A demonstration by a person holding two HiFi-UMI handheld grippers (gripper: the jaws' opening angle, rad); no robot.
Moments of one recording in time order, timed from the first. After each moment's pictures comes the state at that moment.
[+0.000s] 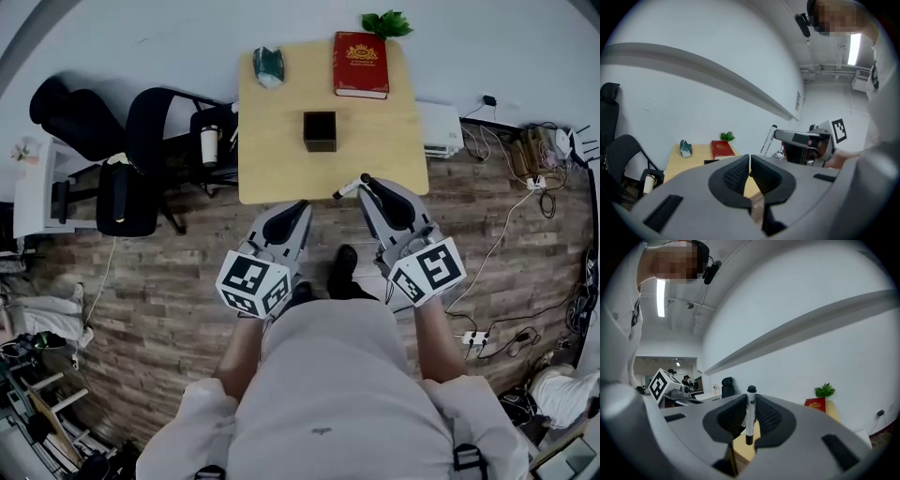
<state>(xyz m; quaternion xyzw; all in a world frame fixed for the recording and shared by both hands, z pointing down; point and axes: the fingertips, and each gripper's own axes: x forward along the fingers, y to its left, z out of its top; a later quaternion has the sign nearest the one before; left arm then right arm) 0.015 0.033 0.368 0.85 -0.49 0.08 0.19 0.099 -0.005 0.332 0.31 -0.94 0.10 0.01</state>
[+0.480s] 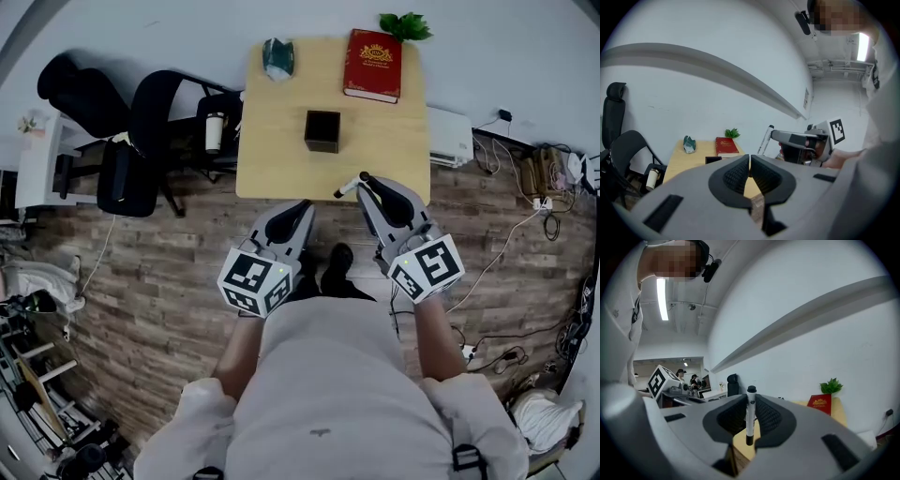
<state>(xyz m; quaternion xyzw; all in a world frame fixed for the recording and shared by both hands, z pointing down) 0.034 0.011 0.384 0.82 -0.52 0.09 0.21 0.108 -0.039 0.355 0.26 -0.96 0.12 0.02</state>
